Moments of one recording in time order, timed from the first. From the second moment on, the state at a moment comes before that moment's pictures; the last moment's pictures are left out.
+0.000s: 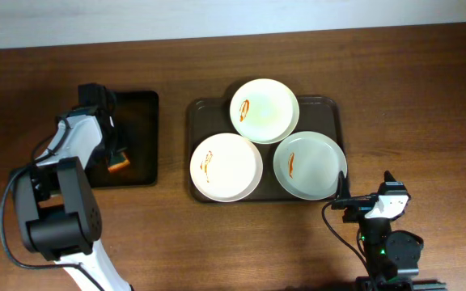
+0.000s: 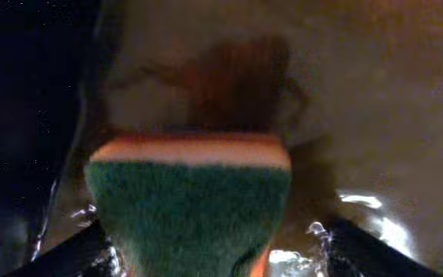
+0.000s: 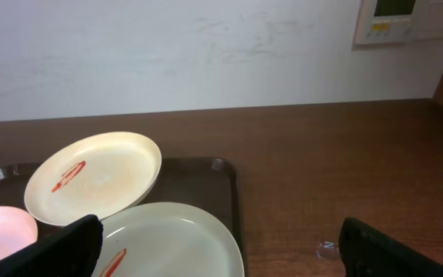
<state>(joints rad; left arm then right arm) 0.12 2.05 1.38 -0.67 -0.09 -0.25 -0.04 0.01 0.01 -0.08 0.00 0.05</state>
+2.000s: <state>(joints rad) -0.24 1.76 1.37 -0.84 0.27 -0.27 -0.04 0.01 0.01 -0.08 0.00 0.05</state>
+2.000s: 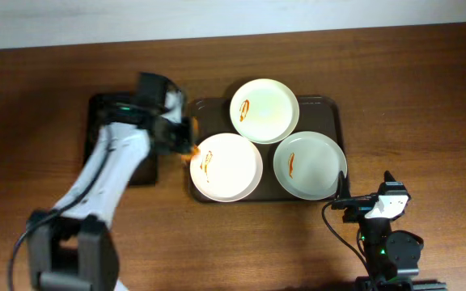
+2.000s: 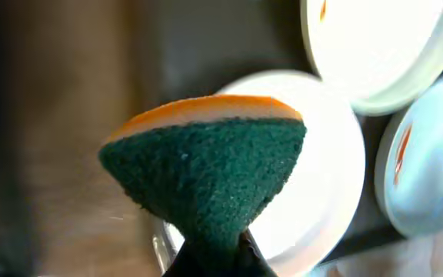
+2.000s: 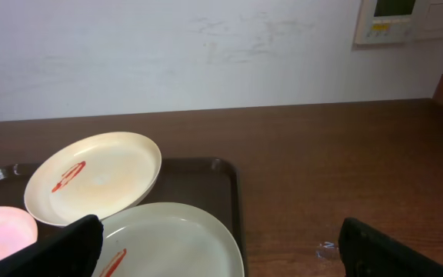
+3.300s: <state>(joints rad) -0.32 1.69 1.59 -1.19 0.03 -0.36 -0.04 0.01 0.02 0.13 -0.63 0.55</state>
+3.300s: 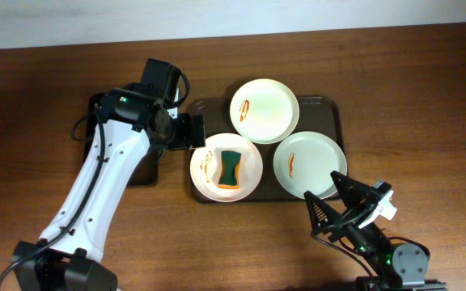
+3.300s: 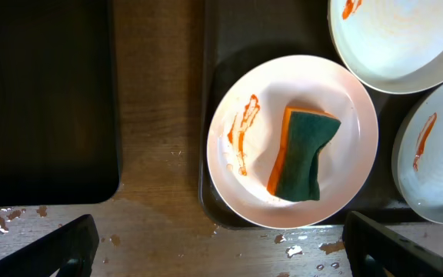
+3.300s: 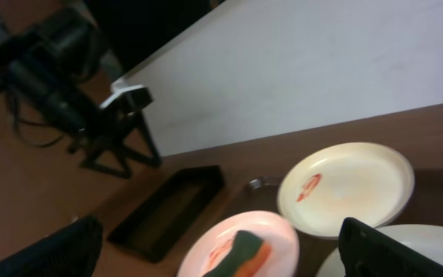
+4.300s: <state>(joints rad) -0.32 1.69 1.59 -1.21 0.03 -0.36 0.28 1.14 1.37 -1.26 -0.02 0.38</state>
